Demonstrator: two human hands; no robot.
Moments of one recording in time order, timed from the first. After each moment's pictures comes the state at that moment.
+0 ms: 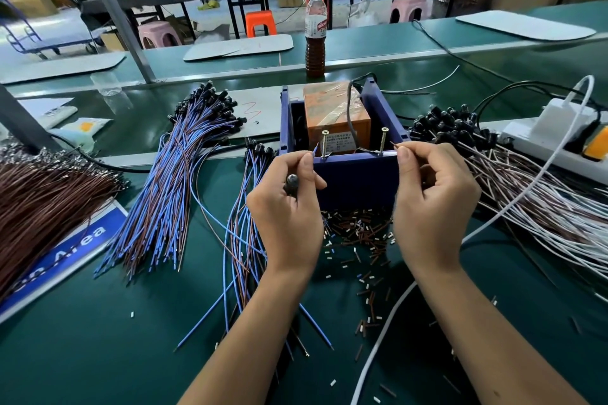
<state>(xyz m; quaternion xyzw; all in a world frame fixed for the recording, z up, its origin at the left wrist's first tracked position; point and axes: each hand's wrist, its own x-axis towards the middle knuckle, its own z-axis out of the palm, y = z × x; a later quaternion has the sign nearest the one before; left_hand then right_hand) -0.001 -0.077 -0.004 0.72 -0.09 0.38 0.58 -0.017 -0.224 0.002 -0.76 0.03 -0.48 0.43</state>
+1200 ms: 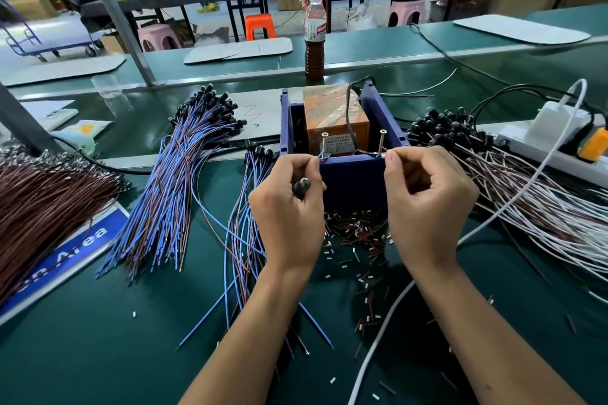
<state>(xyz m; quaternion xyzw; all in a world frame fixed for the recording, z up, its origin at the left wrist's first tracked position) 0.001 -0.074 -0.003 0.75 -0.10 0.40 0.52 -0.019 -0.222 0.005 -0.76 0.01 -0.50 0.42</state>
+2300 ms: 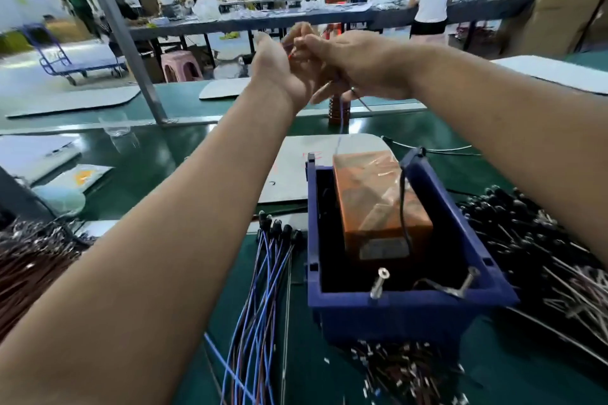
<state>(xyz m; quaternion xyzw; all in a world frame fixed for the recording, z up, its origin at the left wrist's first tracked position) 0.275 -0.056 0.175 0.21 -0.04 -0.10 0.97 0.278 -0.191 0.179 -0.86 -0.23 0.07 0.45</state>
